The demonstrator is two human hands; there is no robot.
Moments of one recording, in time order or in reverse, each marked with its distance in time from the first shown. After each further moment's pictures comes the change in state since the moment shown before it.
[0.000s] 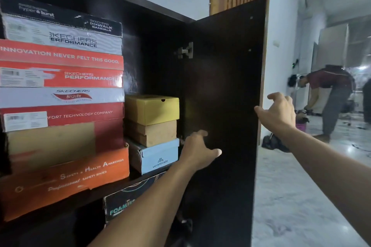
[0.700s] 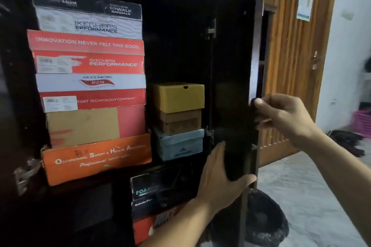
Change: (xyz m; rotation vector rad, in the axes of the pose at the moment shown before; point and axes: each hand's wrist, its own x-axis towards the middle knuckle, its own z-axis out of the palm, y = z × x) left_hand -0.037 -0.034 0.078 -0.028 0.157 0.071; right_hand -0.010 0.018 0.035 0.732 -0.611 -0.263
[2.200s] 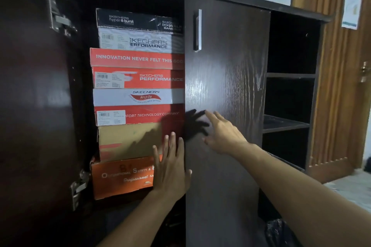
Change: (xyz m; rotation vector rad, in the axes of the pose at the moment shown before) left_hand 0.020 -0.118 -0.208 0.990 0.124 -0.177; right_hand 0.078 -0.013 0.253 -0.727 -0.328 -0.100
